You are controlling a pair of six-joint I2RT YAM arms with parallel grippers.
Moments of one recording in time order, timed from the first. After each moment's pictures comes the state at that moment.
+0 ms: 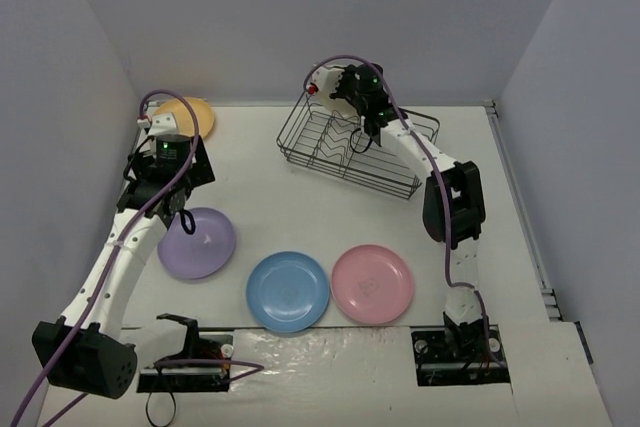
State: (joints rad) left arm -0.19 1.13 1.12 -0.64 -0.48 -0.33; right arm 0.41 2.18 1.88 0.17 0.03 -1.16
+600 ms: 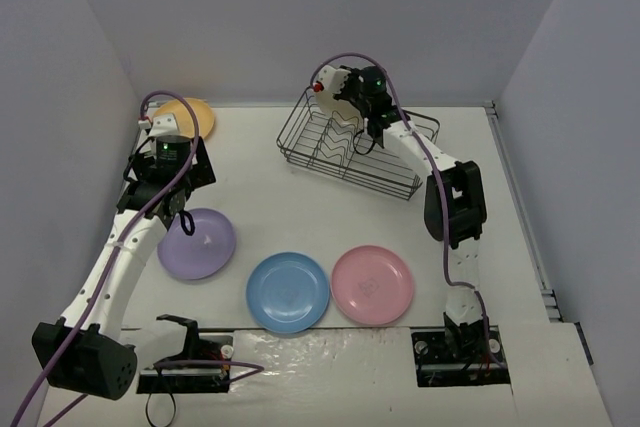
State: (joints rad) left arm -0.19 1.13 1.12 -0.64 -0.46 -0.33; right arm 0.39 2.19 1.86 0.18 0.02 -1.06
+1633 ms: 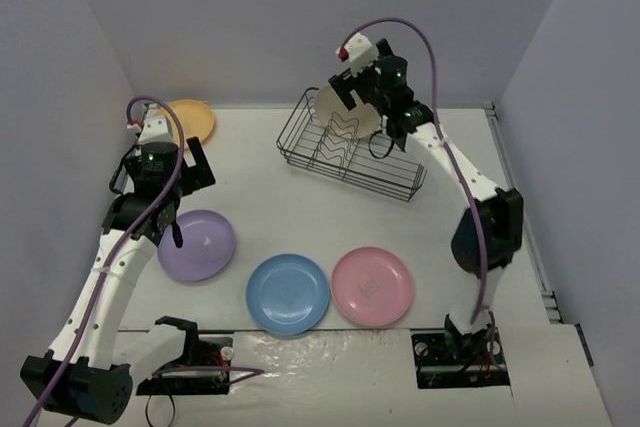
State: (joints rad) left arm -0.19 1.02 1.12 -0.64 -0.36 -0.36; right arm 0.41 1.90 1.76 -0.03 0.05 -0.50
